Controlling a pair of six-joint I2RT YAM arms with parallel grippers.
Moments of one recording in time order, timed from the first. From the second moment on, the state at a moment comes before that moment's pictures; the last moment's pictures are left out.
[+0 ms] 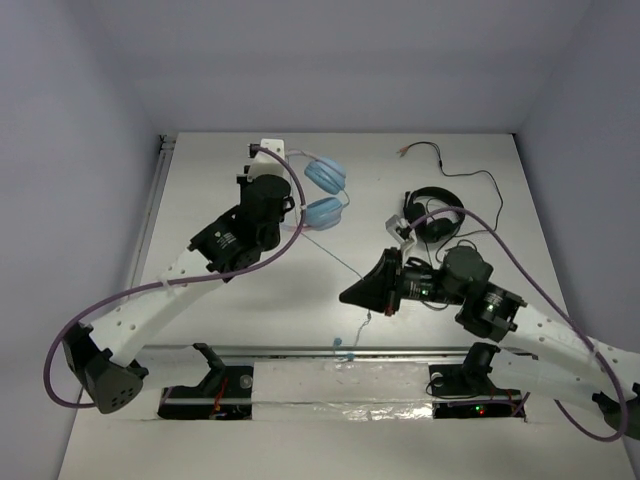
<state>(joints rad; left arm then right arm) -0.79 1.18 1.23 -0.39 -0.90 -0.14 0.97 0.79 0.62 0.24 -0.51 0.70</state>
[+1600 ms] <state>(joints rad) -0.75 0.86 0.90 -0.51 0.01 -0.17 0.74 0.97 0.84 -0.08 0.17 0.31</state>
